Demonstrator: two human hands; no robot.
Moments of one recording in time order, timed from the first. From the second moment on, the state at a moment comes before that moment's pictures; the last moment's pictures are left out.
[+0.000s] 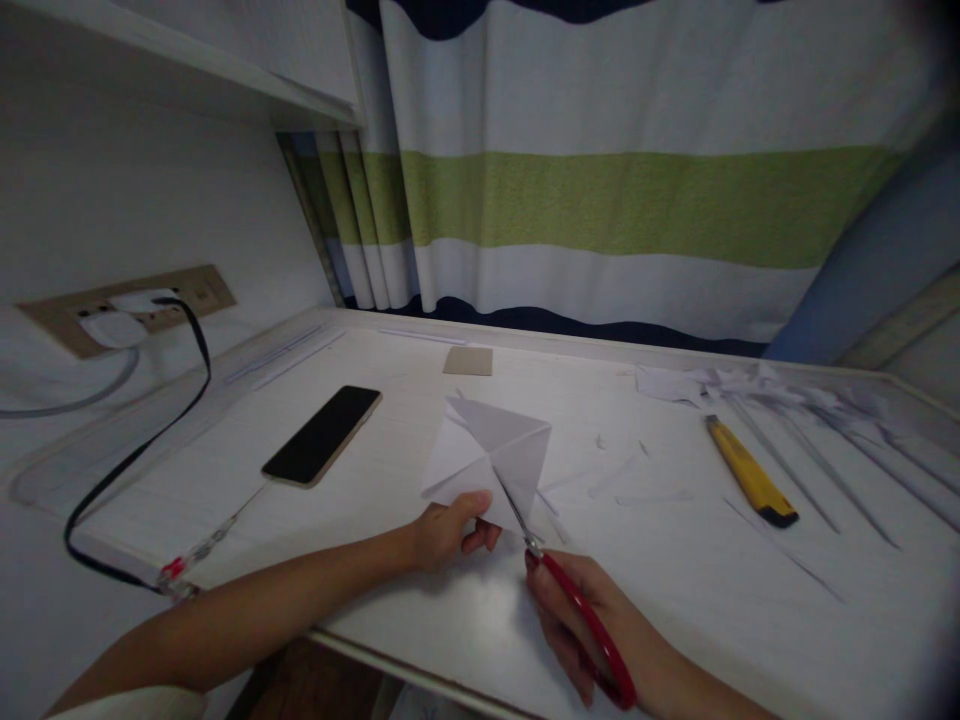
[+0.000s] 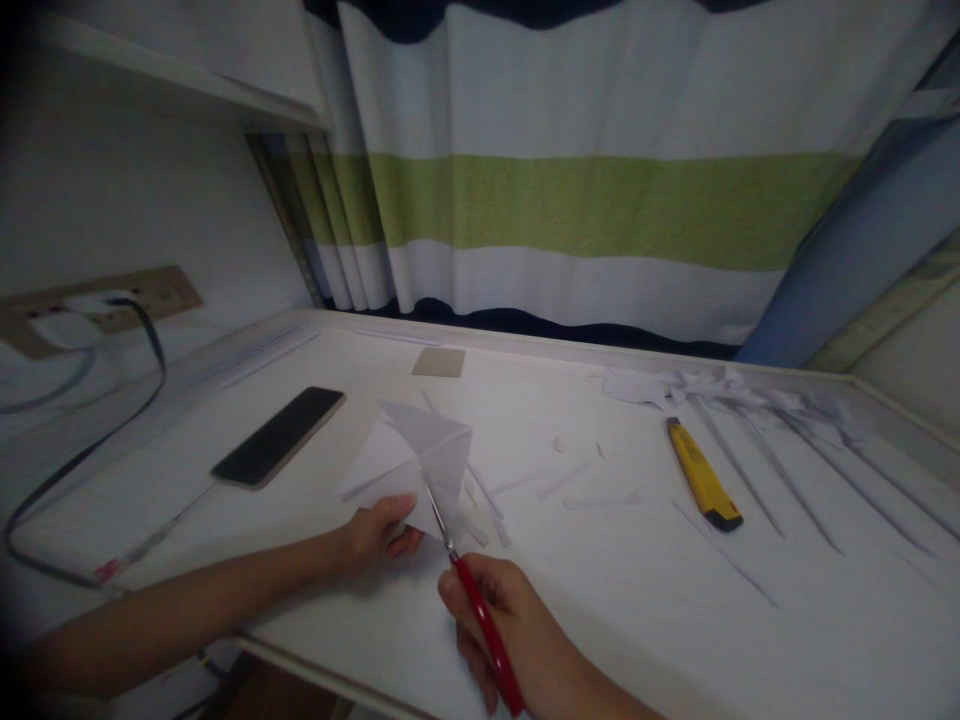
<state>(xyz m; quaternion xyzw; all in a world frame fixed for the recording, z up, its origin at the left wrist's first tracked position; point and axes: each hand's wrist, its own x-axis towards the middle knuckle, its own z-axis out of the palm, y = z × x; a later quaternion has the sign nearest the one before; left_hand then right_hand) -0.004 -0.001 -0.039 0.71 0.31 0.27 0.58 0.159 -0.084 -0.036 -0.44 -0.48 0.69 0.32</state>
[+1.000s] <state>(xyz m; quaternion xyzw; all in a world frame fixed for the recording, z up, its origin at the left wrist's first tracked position) -0.003 -0.002 -0.037 0.69 0.31 0.28 0.59 0.160 -0.084 -0.023 -0.45 -0.53 0.66 0.30</state>
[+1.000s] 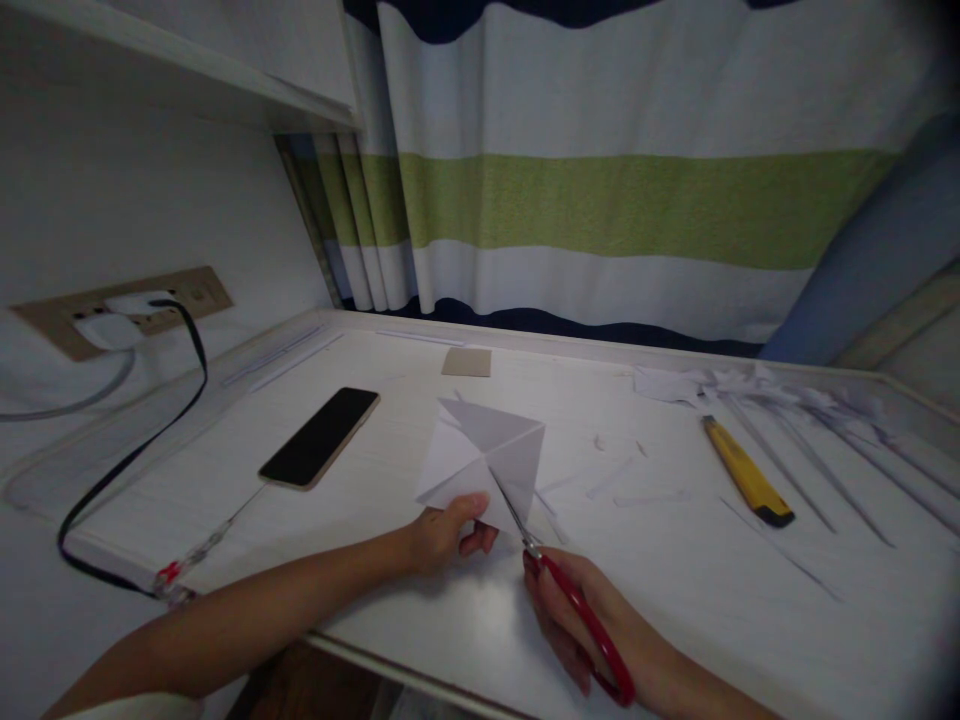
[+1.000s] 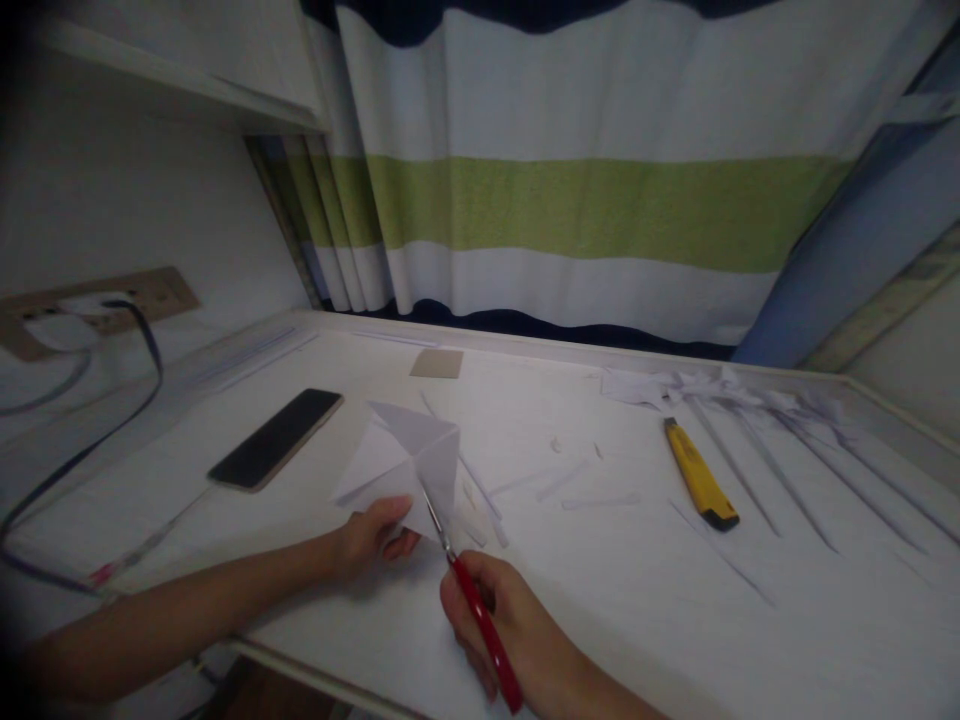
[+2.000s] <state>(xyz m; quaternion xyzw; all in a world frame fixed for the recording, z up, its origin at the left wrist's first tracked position) -0.005 0.001 -0.040 0.70 0.31 0.24 0.59 0.163 -0.084 -0.032 -0.45 -0.51 0.67 0.30</state>
